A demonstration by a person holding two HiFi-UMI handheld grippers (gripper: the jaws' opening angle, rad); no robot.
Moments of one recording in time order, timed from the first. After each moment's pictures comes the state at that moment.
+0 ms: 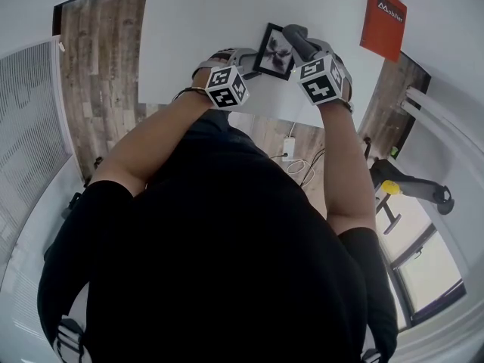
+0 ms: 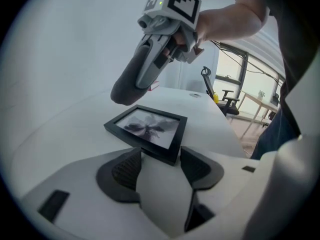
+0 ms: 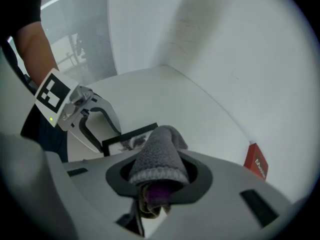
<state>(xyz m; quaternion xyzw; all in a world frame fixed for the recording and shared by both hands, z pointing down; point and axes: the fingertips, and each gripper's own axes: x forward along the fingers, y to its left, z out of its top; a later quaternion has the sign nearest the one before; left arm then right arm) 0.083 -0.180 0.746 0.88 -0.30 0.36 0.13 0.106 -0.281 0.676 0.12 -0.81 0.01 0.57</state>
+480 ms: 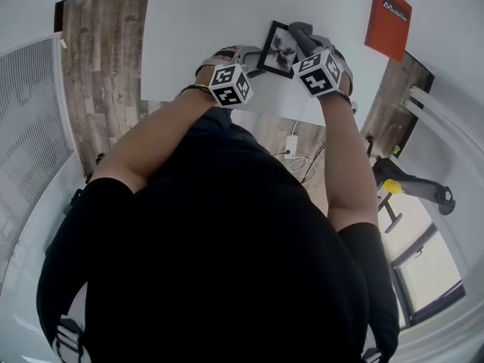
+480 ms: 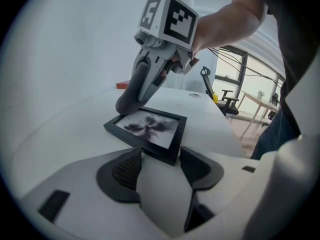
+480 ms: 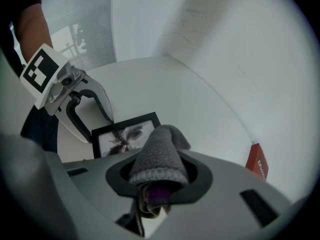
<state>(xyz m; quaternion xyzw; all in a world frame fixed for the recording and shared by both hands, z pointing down) 0.084 -0.178 0.747 0.88 -0.29 0.35 0.12 0.113 -0.287 0.710 0.12 -0.79 -0.02 0.60</state>
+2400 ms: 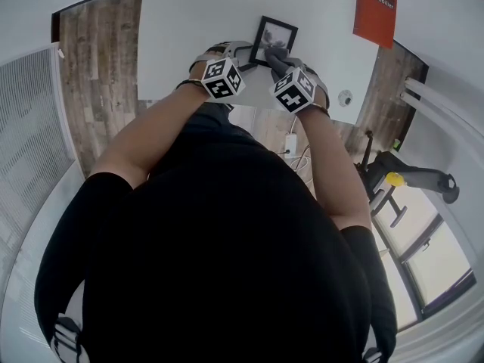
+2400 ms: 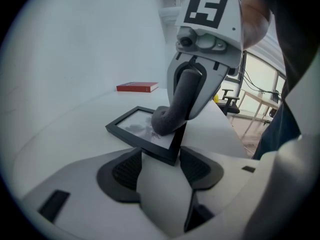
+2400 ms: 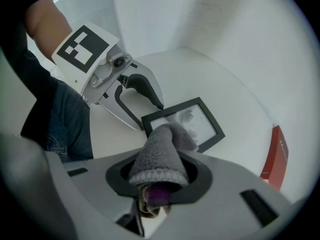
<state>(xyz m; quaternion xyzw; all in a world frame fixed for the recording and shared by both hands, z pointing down) 0.081 -0.178 0.745 0.88 -0.30 0.35 0.11 0.128 -0.177 0.723 0.06 -0.78 0.05 0.62</state>
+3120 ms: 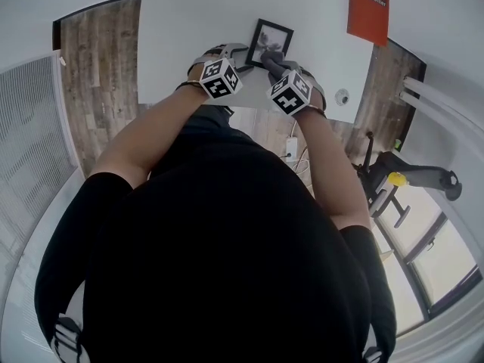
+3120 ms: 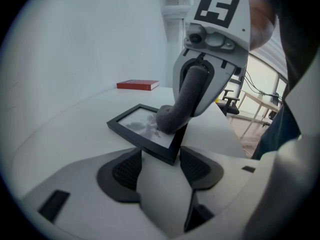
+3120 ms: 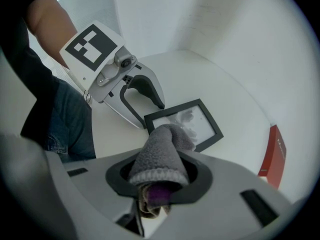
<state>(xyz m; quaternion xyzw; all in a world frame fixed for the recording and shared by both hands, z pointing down) 0.080 -0.179 0.748 0.88 -0.30 0.36 0.12 0.133 -0.172 0.719 0.06 -0.78 0.04 0.62</state>
